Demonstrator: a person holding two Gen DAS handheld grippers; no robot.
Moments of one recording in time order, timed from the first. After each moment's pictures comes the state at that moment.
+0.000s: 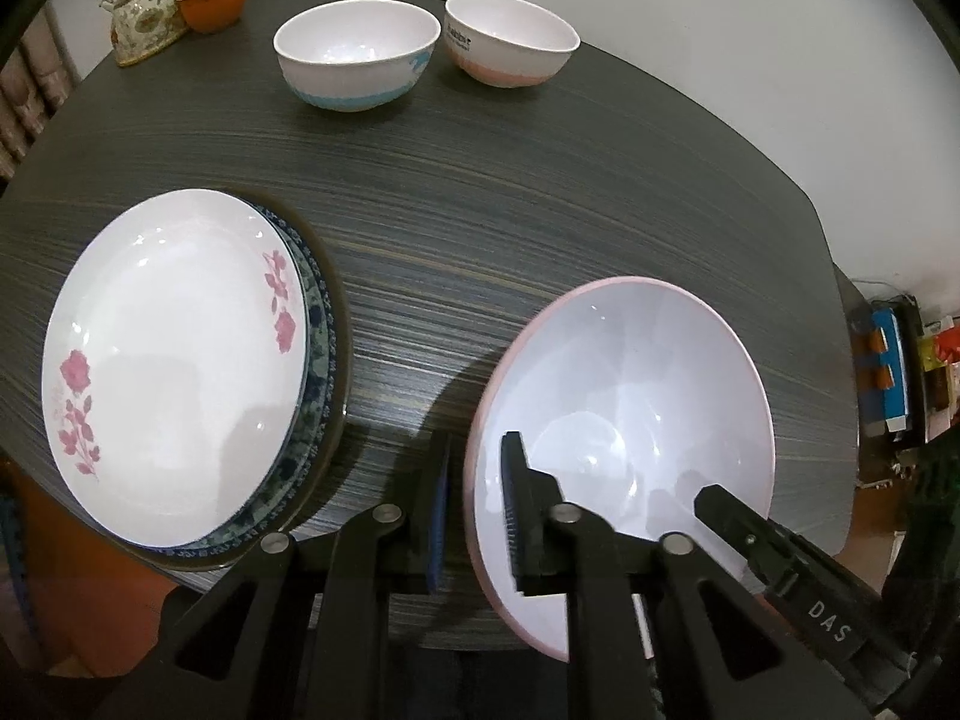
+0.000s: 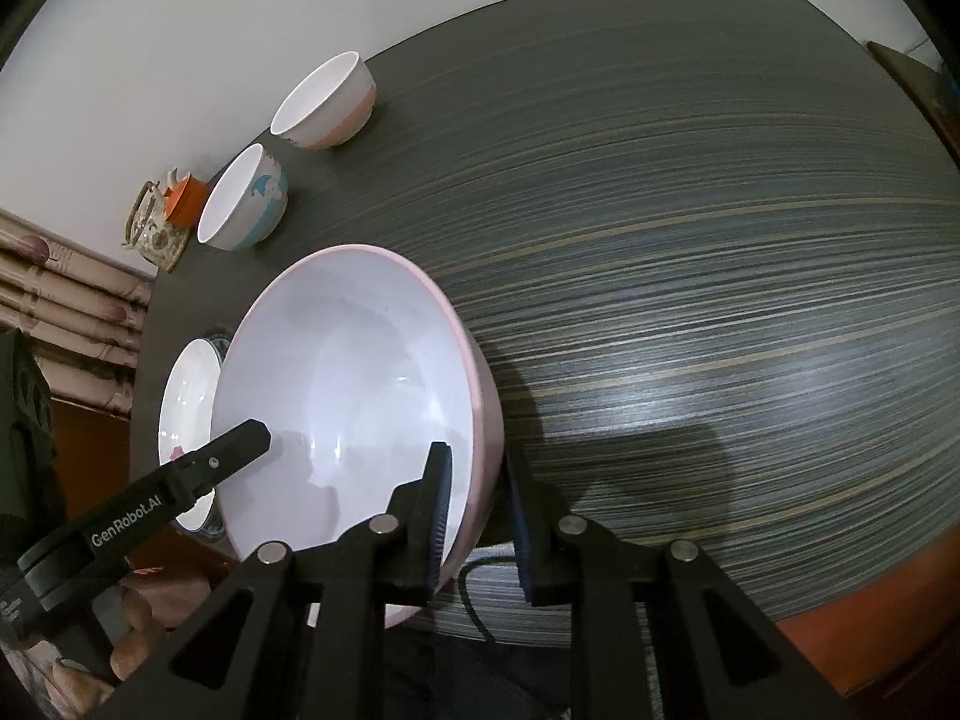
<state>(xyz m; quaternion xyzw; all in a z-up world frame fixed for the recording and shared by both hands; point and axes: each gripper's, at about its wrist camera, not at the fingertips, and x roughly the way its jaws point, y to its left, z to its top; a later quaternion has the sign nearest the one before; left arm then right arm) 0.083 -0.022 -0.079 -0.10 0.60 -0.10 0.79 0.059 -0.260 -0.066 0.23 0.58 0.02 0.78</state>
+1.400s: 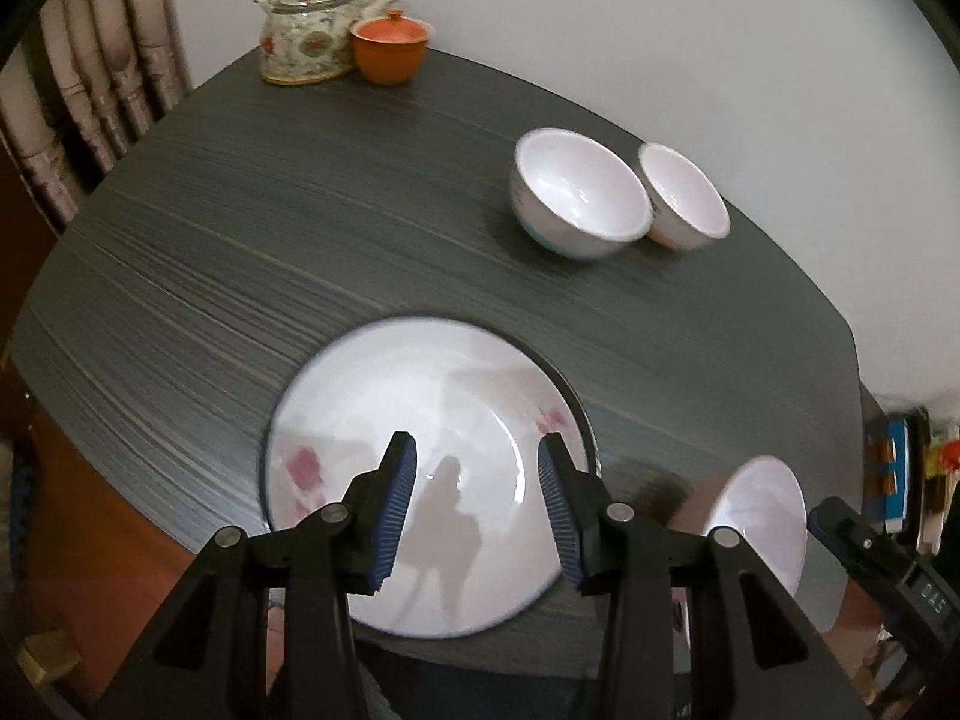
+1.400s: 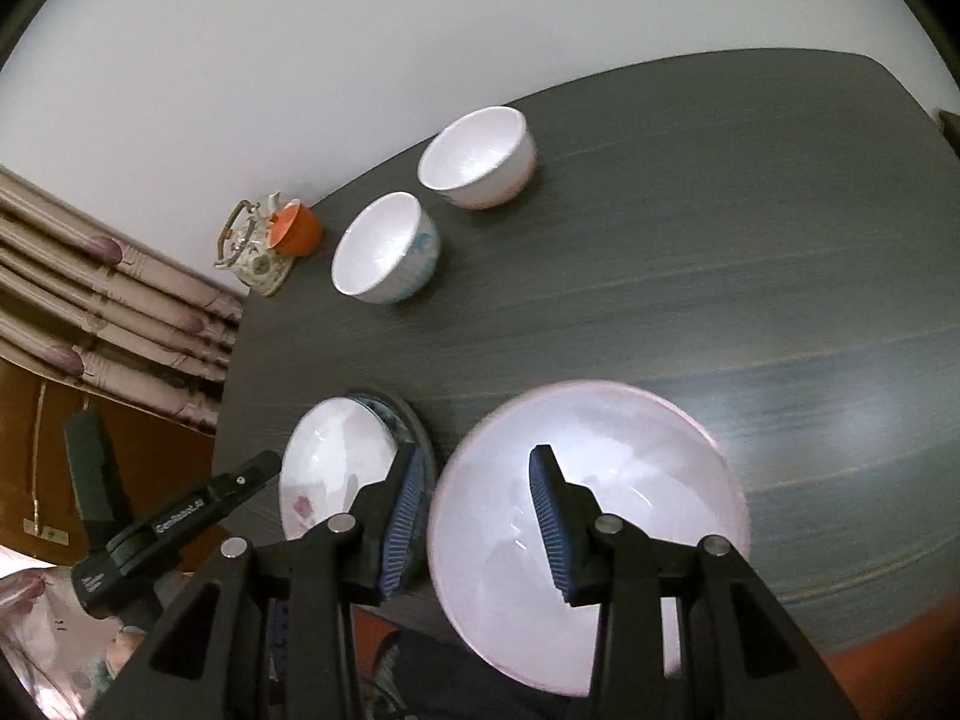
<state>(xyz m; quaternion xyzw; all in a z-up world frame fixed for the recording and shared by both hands) 0.119 0.123 -0.037 -0.16 0.55 -0.02 0.82 0.124 -0.190 0.012 0.24 0.54 0.10 0.80</state>
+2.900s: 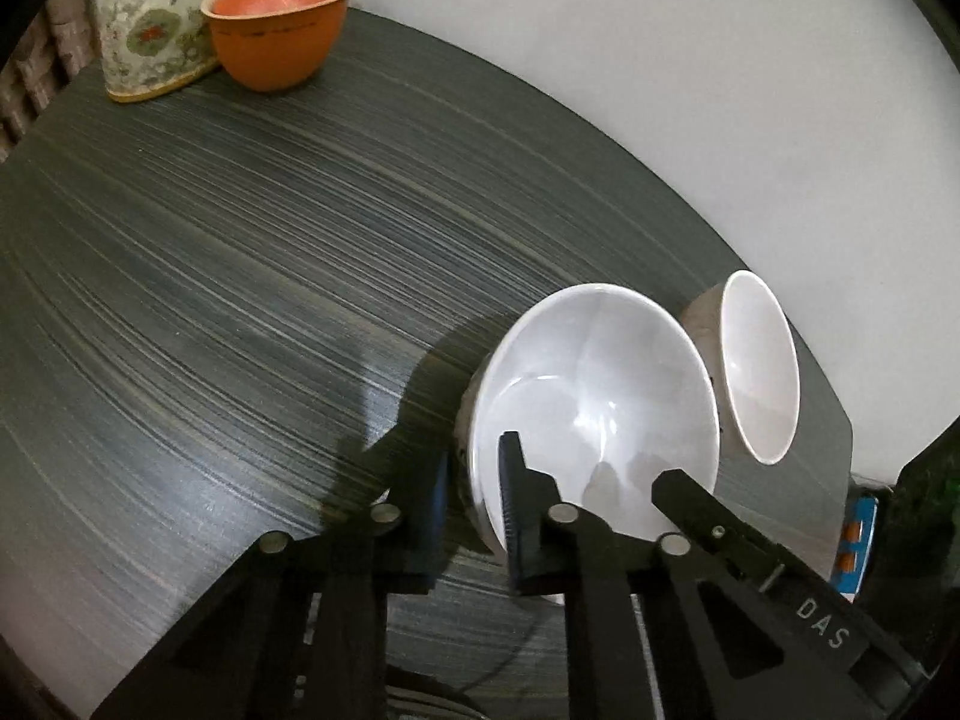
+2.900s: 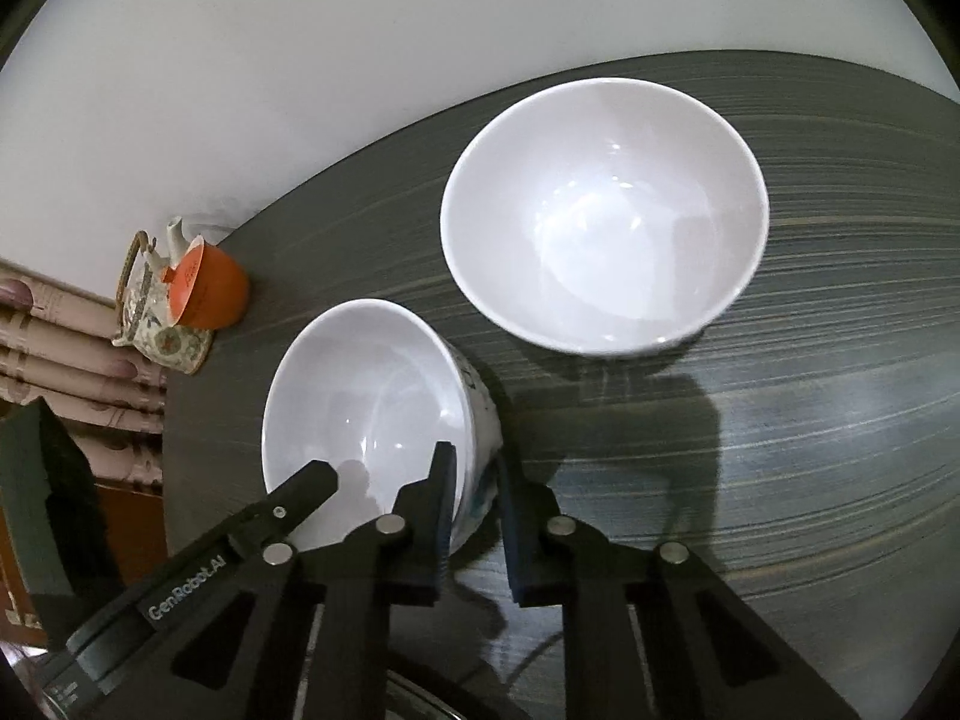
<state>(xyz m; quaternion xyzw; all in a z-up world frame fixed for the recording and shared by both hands) 0.312 0.109 -0.100 -0.21 0.58 -0.05 0.78 0.326 -0.108 -0.075 0.23 0.59 0.06 0.77</state>
